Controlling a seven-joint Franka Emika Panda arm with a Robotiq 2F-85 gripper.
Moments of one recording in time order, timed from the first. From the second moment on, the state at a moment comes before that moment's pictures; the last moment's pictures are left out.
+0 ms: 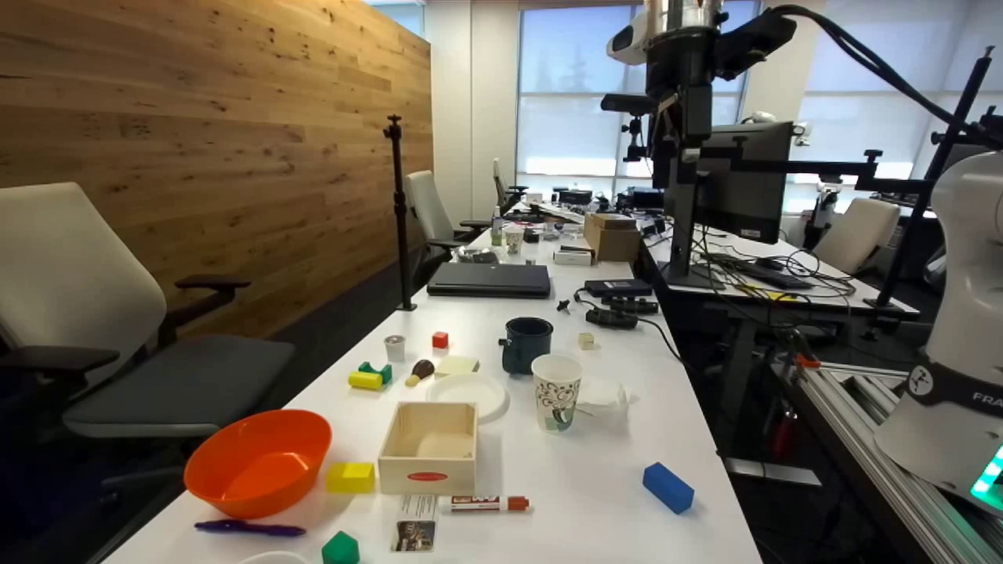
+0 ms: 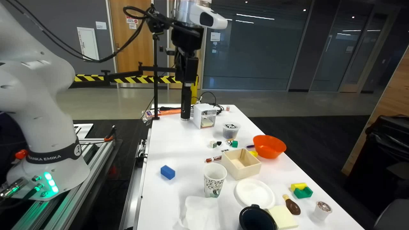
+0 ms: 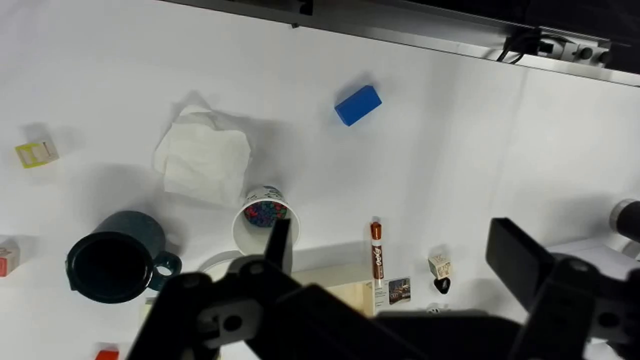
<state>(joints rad) 0.04 -0.51 -0.14 -2.38 0.06 1.81 -0.28</state>
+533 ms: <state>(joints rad) -0.03 -0.30 -0.15 -2.34 0.06 2.18 -0.11</state>
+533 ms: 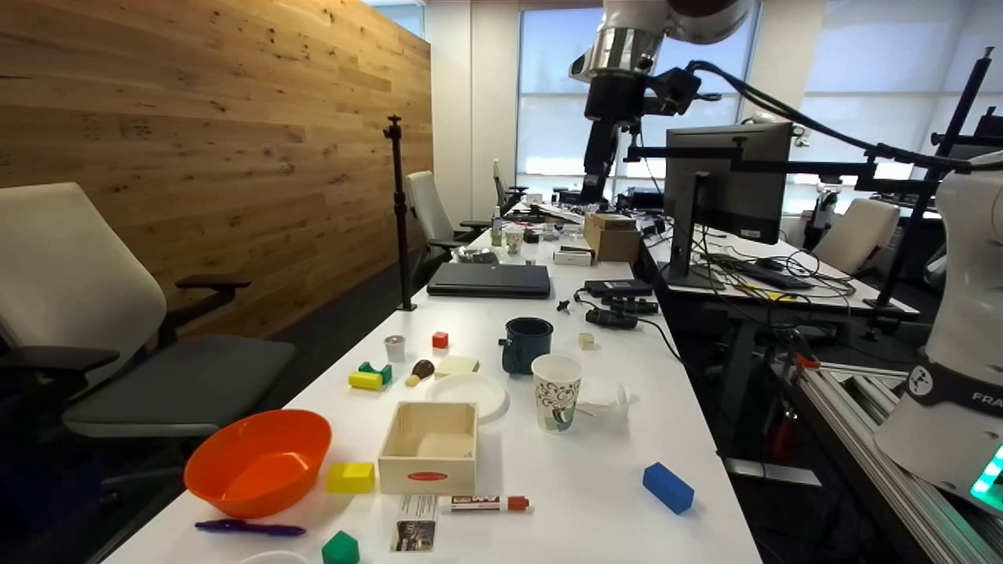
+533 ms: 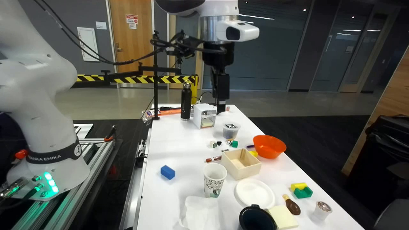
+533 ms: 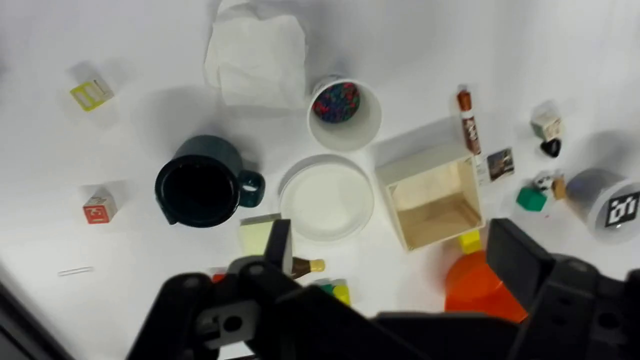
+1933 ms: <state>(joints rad) -0.28 0.09 -0.27 -2.30 -0.01 2.58 0.47</state>
